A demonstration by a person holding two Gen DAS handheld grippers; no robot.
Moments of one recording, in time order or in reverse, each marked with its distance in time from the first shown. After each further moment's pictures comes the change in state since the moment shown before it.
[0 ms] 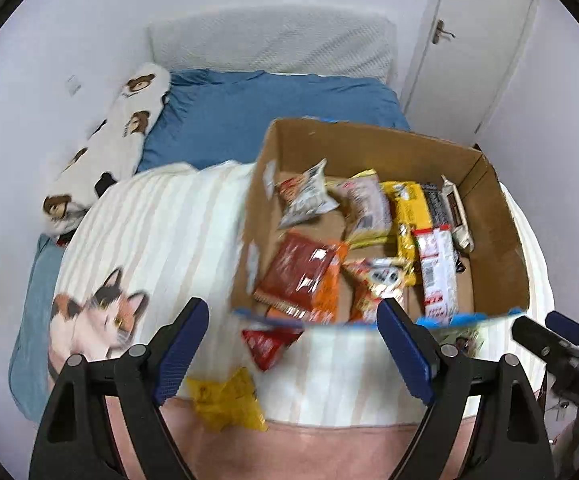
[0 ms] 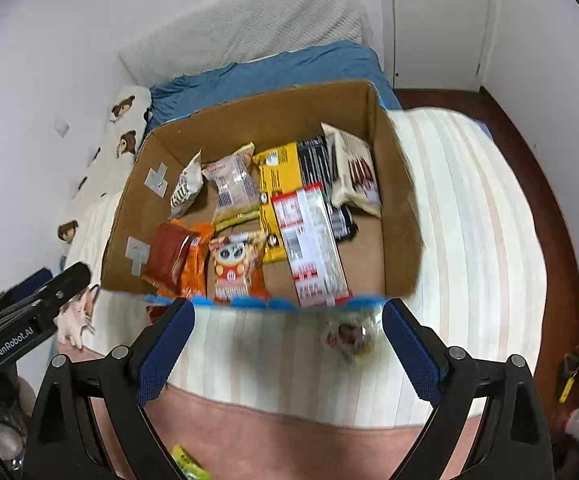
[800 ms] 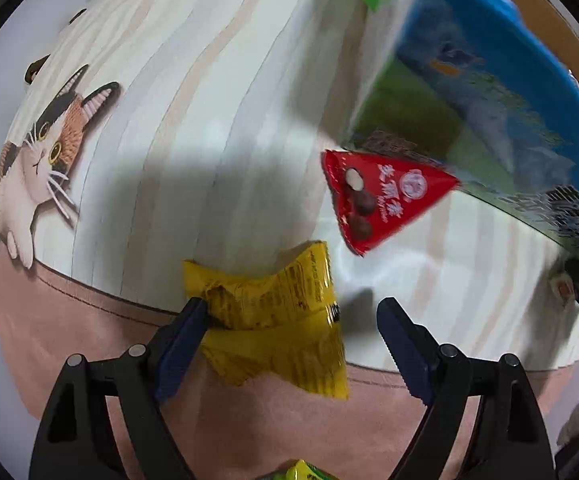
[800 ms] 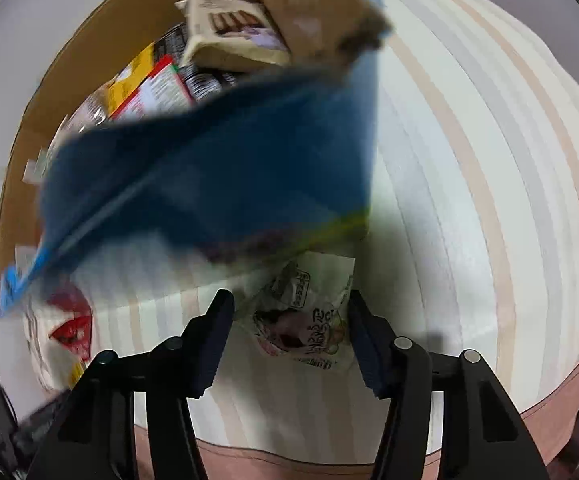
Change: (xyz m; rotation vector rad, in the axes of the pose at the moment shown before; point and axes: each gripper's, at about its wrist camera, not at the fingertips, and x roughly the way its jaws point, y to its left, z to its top) left arm 0.151 0.067 -0.099 -0.135 0.429 0.012; right arm 0.143 -0.062 -0.052 0.230 0.168 -0.039
